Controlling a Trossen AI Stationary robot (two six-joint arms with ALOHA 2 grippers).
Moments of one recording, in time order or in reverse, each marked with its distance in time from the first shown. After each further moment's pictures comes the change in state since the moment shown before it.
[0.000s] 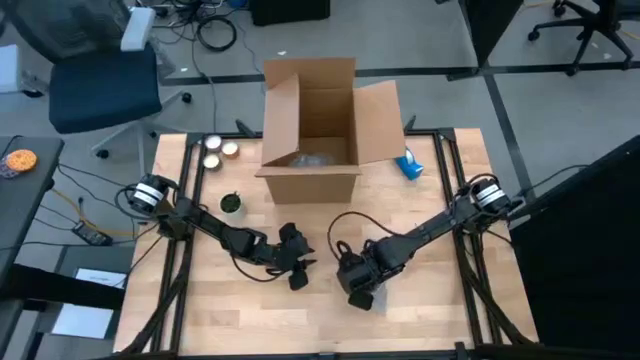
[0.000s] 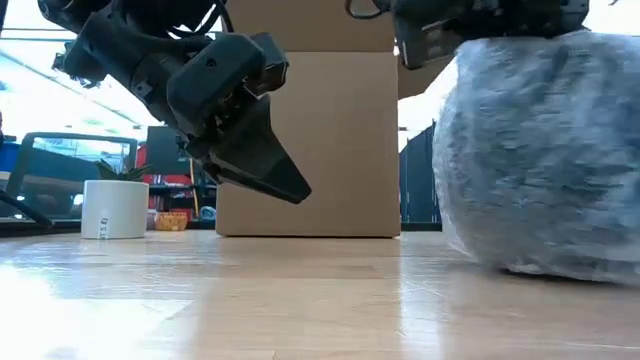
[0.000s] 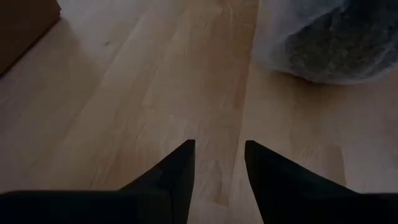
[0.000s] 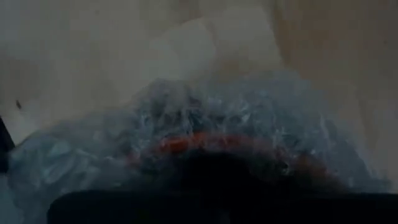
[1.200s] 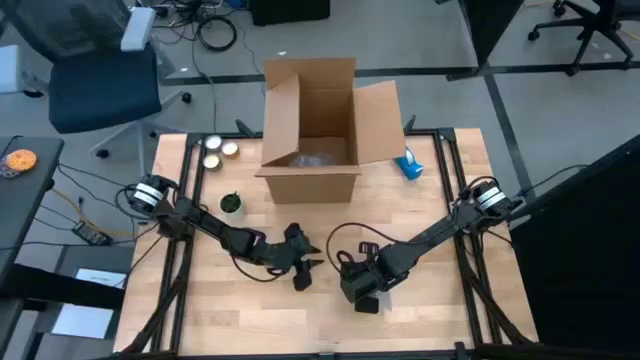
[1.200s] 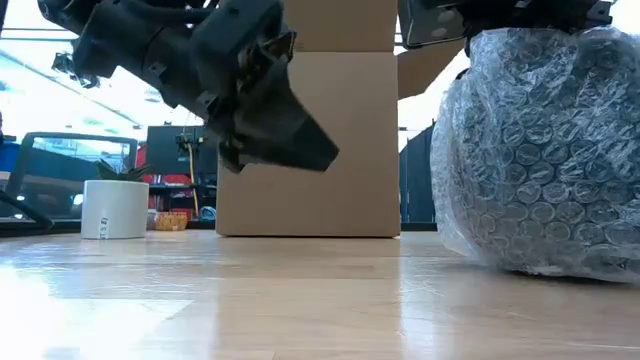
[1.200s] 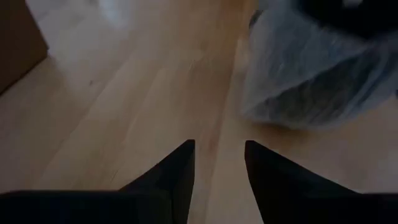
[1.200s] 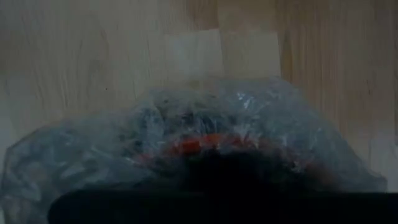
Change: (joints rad) left arm 0.000 0.000 0.000 0.186 0.000 0.000; right arm 0.024 0.002 0.000 0.046 0.114 -0.112
